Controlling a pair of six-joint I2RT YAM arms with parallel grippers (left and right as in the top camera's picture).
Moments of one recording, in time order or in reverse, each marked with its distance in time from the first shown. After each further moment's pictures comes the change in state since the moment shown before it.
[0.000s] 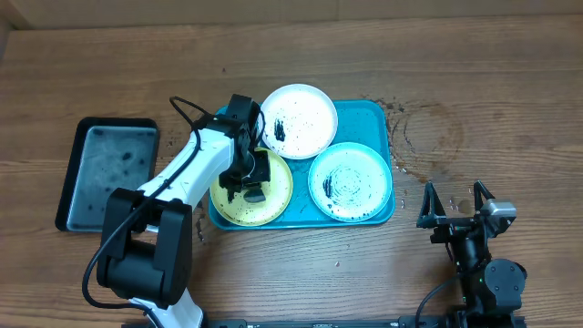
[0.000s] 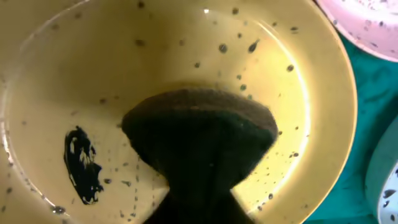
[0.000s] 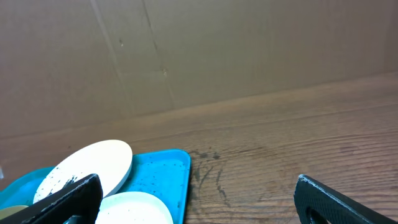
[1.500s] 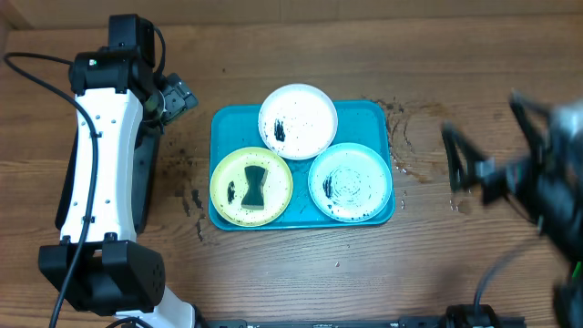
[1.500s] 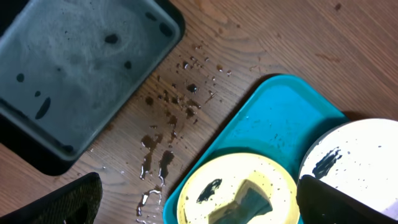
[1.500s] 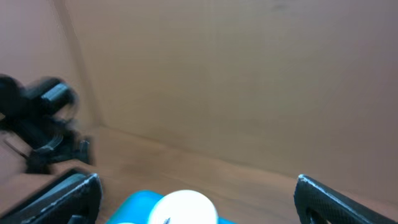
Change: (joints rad) left arm 0.330 -0.065 0.602 -0.445 -0.261 -0.281; right arm 0.000 0.852 1.346 -0.546 -0.431 -0.154
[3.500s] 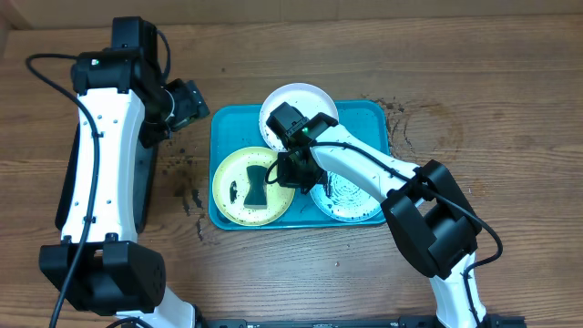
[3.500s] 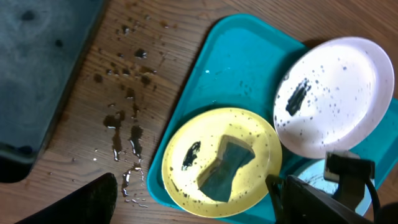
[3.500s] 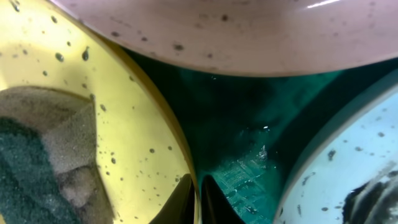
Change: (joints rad) left arm -0.018 0.000 0.000 -0.036 0.211 0.182; right arm 0.682 1.292 0.243 -0.317 0.331 0.630
